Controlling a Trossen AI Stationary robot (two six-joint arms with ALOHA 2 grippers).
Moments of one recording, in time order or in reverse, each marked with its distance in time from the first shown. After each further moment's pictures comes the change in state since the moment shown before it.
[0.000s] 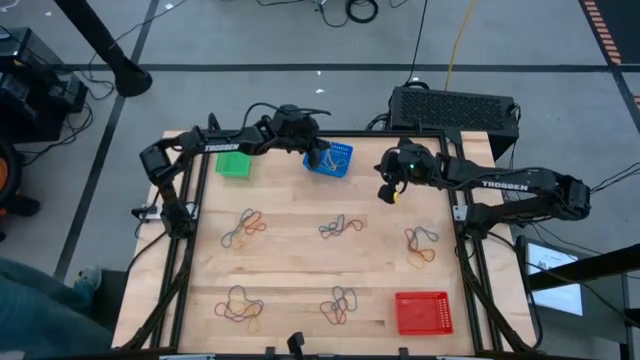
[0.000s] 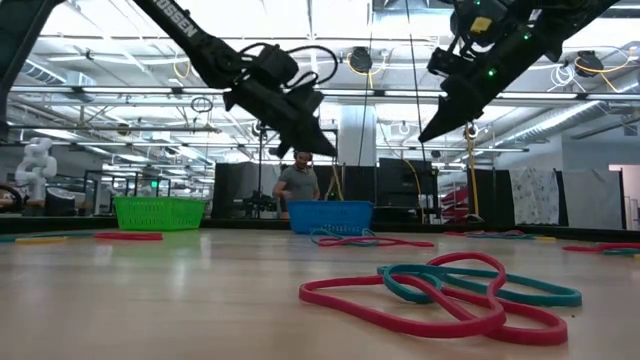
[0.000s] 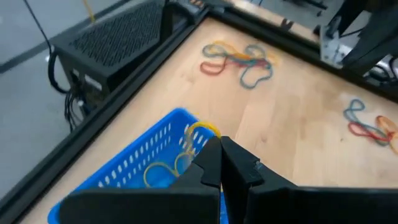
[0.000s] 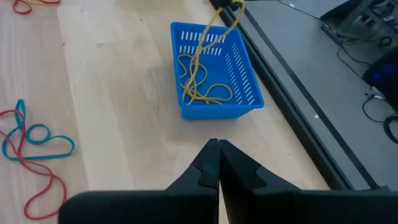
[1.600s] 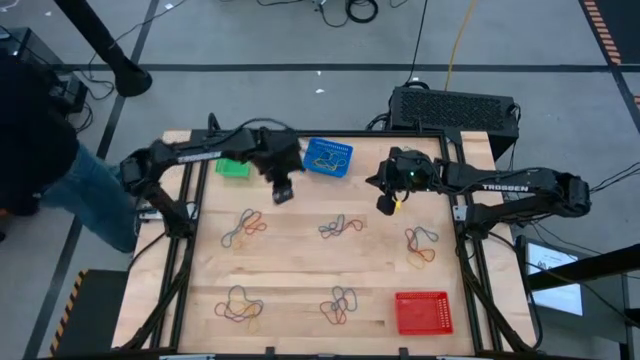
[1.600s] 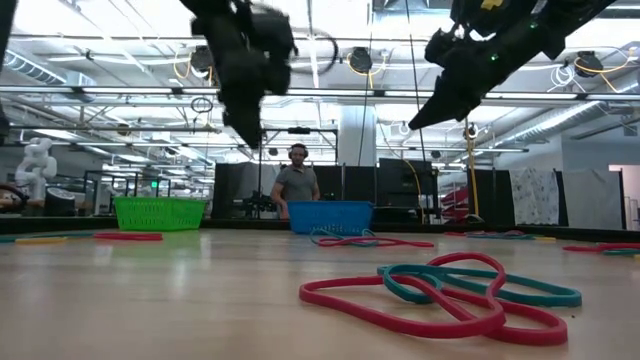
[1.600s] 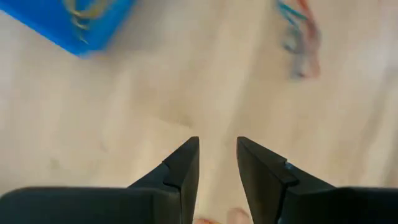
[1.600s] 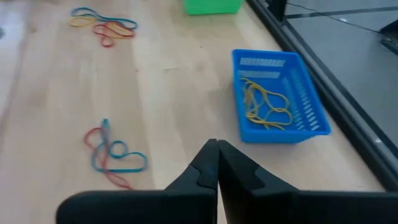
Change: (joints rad) left arm -0.206 -0.191 0.146 -1.030 -0.100 0.124; right arm 0.094 0.001 0.000 0.054 -0.131 0.090
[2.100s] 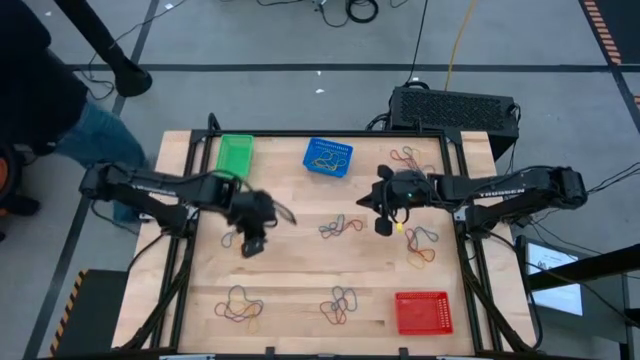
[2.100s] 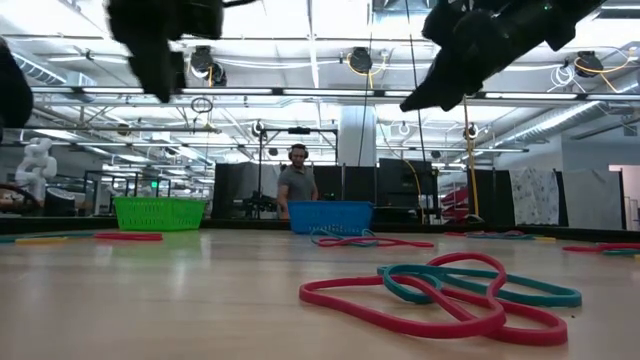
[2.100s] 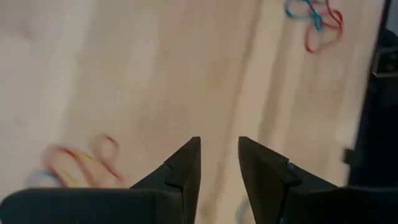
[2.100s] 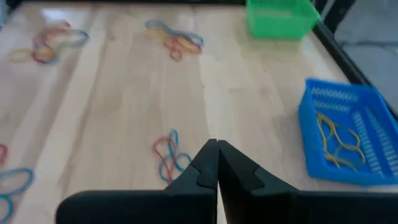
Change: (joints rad) left arm -0.463 -0.336 -0.289 0.050 -0.006 -0.471; right arm 0.203 0.045 0.001 0.099 0.002 0.021
